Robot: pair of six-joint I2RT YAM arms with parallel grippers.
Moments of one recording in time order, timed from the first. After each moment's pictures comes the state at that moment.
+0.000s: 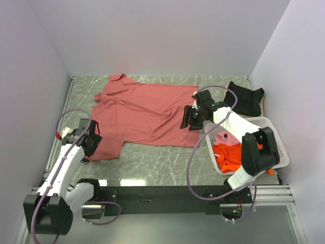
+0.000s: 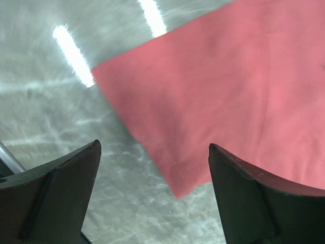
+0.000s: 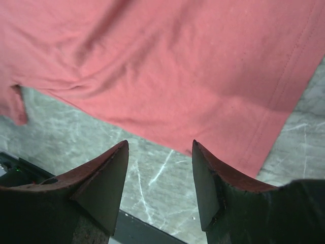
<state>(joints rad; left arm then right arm) -0.05 0.98 0.74 -0.94 -0.43 -1.16 0.36 1.62 1.14 -0.59 -0.27 0.47</state>
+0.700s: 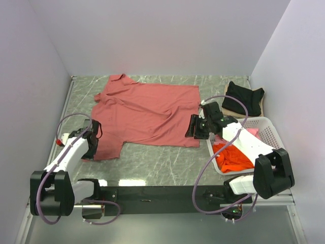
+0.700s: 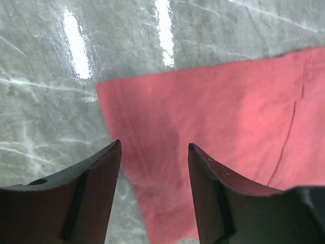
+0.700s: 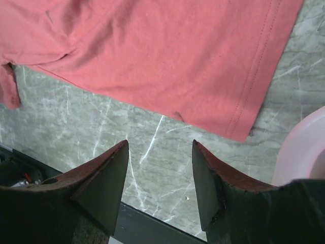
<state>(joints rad) -0.03 1.15 0.64 -0.82 -0.53 -1.47 0.36 1.34 0.88 -0.52 -0.25 0.50</state>
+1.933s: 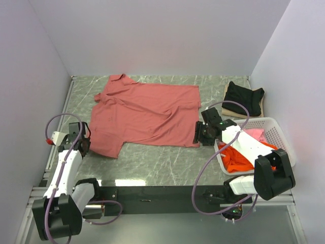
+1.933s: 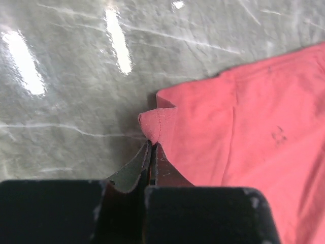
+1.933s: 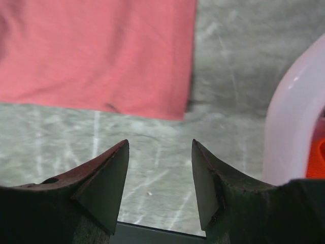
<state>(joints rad) 0.15 0.93 0.57 -0.64 -0.42 -1.20 0.38 1.32 0.82 -0.61 -0.04 0.53</state>
